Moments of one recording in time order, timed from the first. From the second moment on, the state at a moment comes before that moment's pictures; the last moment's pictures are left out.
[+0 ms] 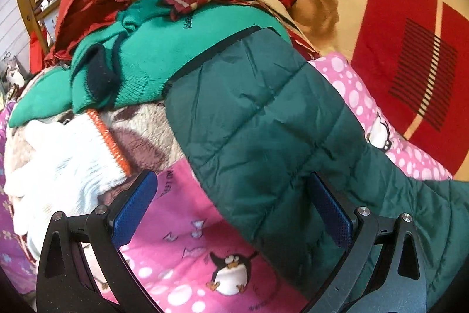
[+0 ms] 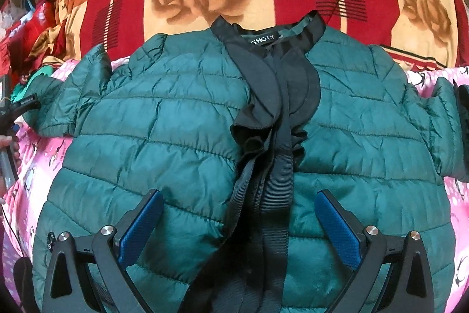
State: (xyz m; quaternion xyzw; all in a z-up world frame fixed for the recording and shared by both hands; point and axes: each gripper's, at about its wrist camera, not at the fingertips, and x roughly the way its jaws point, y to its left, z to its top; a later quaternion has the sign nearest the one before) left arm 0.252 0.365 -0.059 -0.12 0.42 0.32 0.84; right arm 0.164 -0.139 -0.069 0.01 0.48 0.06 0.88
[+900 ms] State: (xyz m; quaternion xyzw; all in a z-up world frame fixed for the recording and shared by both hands) left arm 0.218 0.331 -0.008 -0.17 0.35 0.16 0.91; right arm 0.146 -0.177 -0.061 0.04 0.47 0.02 0.88
